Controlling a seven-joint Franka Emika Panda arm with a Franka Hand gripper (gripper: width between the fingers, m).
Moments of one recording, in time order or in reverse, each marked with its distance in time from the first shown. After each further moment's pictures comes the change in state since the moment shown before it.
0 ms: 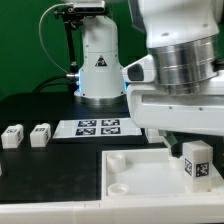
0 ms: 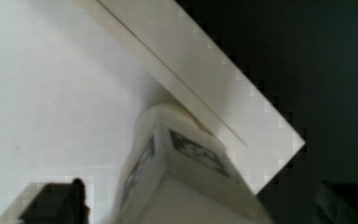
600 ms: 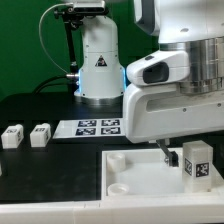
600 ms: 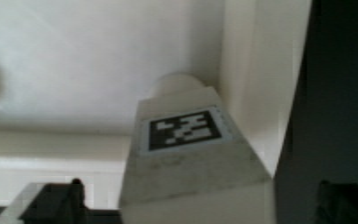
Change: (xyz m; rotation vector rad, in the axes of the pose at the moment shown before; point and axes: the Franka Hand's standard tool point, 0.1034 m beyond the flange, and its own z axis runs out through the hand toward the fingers) arm 0.005 0.001 0.000 -0.076 0.043 -0.753
